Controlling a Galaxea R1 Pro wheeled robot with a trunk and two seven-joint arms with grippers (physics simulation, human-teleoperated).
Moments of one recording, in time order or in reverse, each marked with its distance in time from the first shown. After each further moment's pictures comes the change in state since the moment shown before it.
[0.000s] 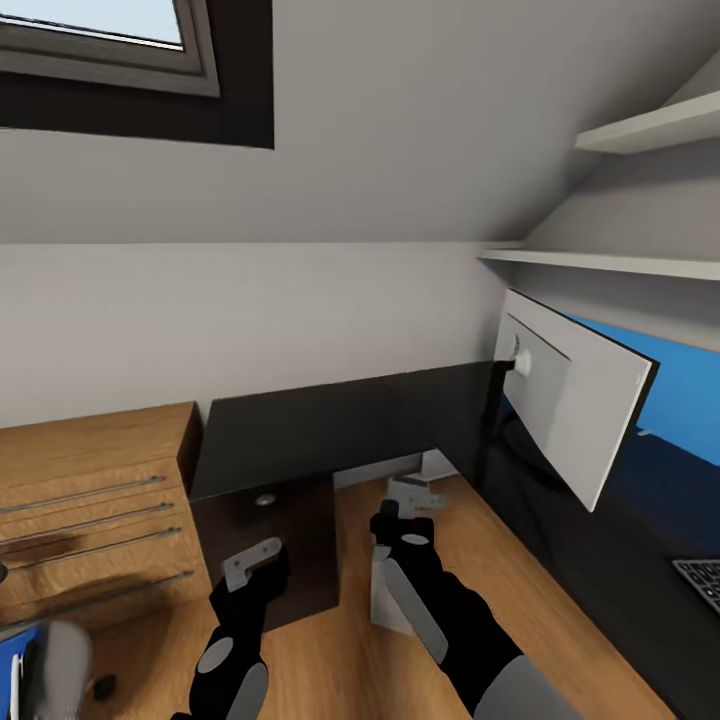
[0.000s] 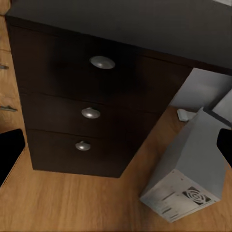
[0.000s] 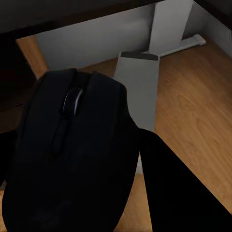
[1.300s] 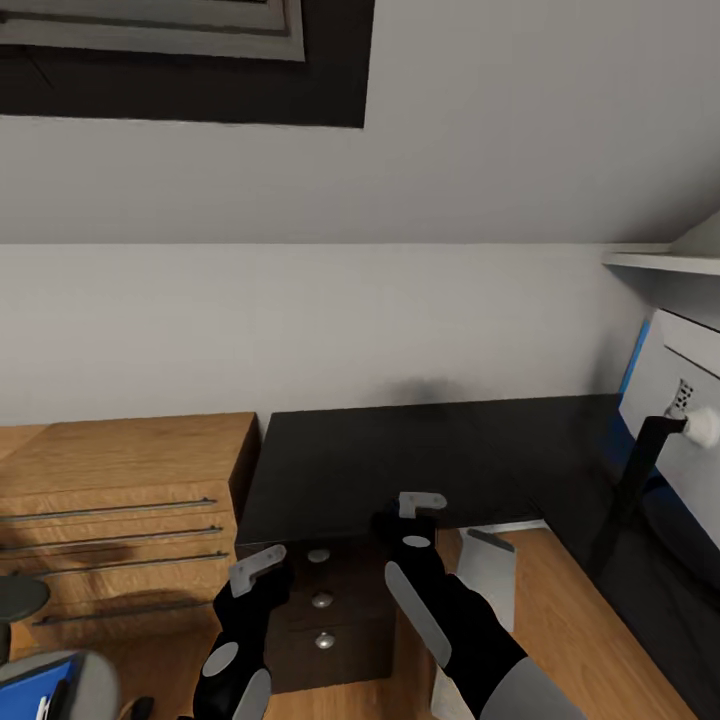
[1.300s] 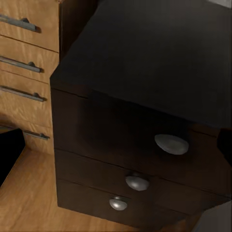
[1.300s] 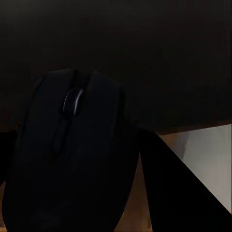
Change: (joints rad) left arm 0.000 0.003 -0.014 0.032 -0.005 0.008 -0.002; right arm 0.005 -0.020 0.030 -0.027 0.003 -0.011 -0.003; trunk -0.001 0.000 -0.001
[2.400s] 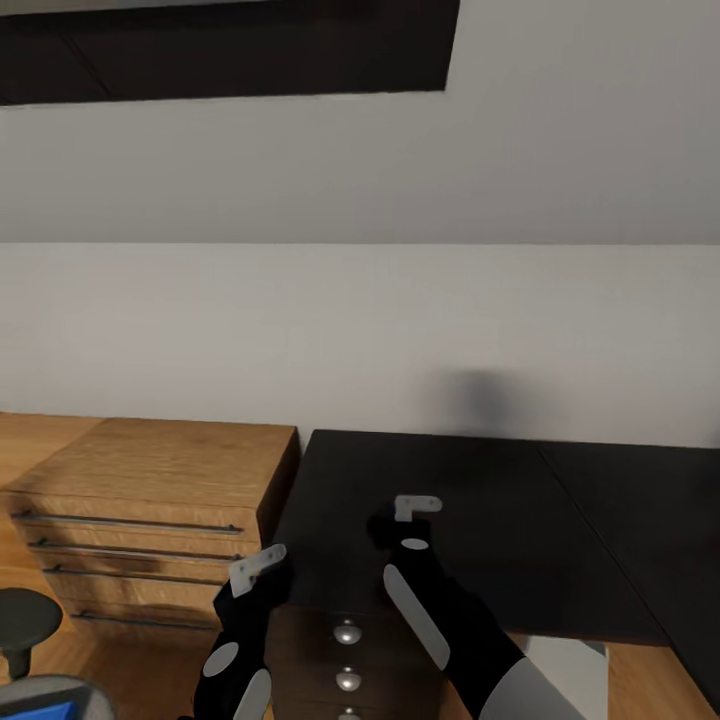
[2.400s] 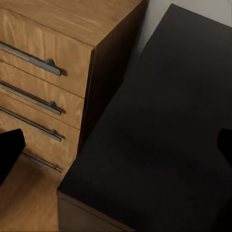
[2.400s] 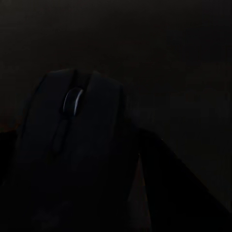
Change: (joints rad) left arm 0.000 0.000 -0.002 -0.001 -0.003 -0.004 0.000; right arm 0.000 0.003 0.008 0.020 -0.007 0.004 0.032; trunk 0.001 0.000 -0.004
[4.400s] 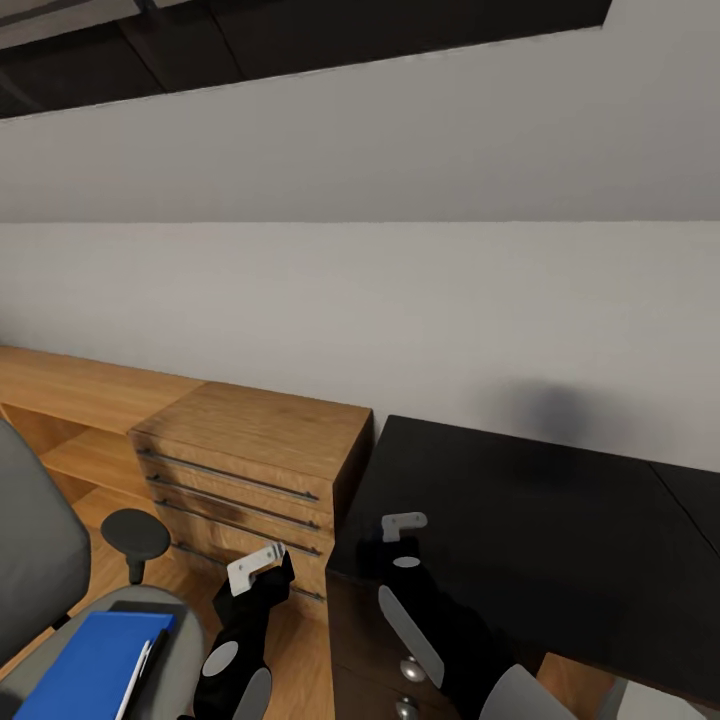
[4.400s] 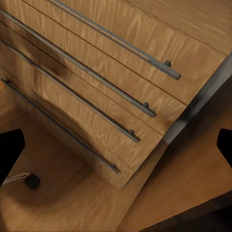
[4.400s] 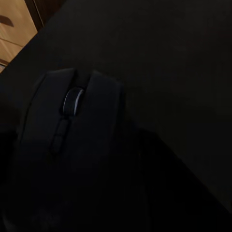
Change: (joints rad) left arm 0.000 -0.002 0.000 -0.006 0.002 -0.007 0.006; right arm 0.000 -0.001 0.070 0.103 0.010 -0.005 0.110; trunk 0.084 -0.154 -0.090
